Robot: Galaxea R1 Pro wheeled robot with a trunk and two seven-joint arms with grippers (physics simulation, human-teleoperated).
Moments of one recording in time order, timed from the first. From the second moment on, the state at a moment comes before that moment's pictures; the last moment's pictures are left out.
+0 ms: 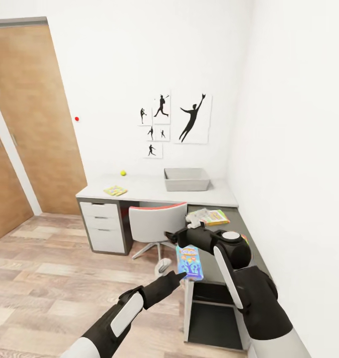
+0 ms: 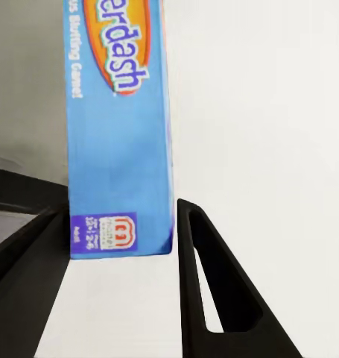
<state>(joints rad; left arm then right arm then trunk) -0.52 -0.10 -0.51 -0.72 1.08 0.31 -0.41 -0.54 0.09 0.27 -1.61 0.02 0.91 0.34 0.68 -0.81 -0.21</state>
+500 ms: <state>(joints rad) -0.52 -0.10 -0.51 -0.72 1.08 0.31 -0.41 -0.54 0.09 0.27 -1.61 0.02 0.91 0.34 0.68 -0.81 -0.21</state>
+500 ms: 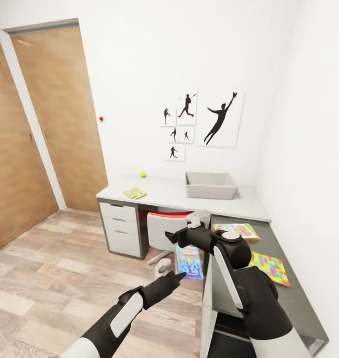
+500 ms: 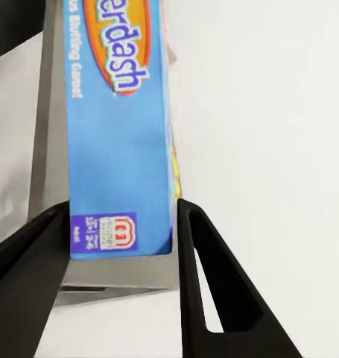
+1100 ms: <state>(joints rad) -0.52 -0.10 -0.51 -0.72 1.09 0.31 -0.41 -0.54 0.09 0.27 -1.61 0.02 0.91 0.34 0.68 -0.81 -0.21</state>
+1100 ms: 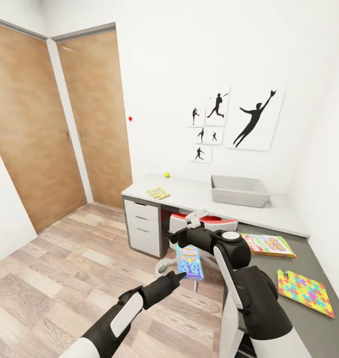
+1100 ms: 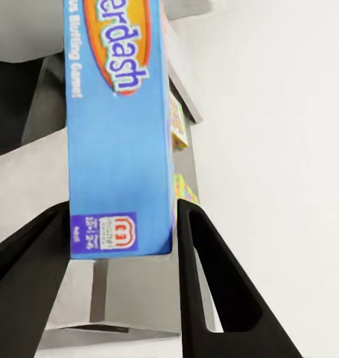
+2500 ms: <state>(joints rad) -0.52 -0.10 -0.51 -0.72 1.09 0.31 -0.42 -0.54 0.09 0.28 -1.61 0.02 0.91 0.34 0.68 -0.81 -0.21</state>
